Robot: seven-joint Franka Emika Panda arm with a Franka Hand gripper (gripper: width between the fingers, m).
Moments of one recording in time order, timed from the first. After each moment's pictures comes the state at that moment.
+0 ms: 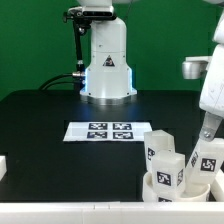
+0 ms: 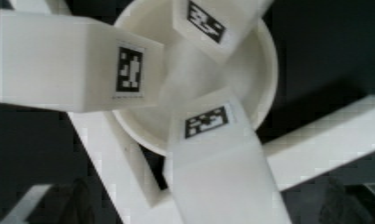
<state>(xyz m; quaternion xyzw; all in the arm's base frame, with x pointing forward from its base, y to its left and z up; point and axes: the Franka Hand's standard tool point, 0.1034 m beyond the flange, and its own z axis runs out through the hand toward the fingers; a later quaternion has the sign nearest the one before) 0.616 0.120 0.110 0.83 0.54 -0.07 0.12</state>
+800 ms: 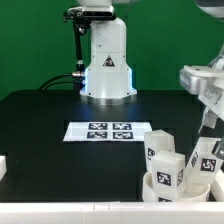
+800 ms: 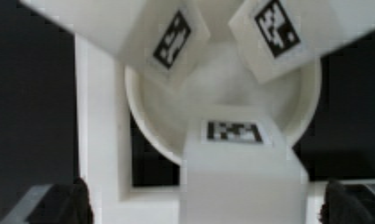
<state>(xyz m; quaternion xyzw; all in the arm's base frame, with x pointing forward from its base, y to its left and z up) 0.621 0.120 0.091 0.72 0.67 -0.10 0.14</state>
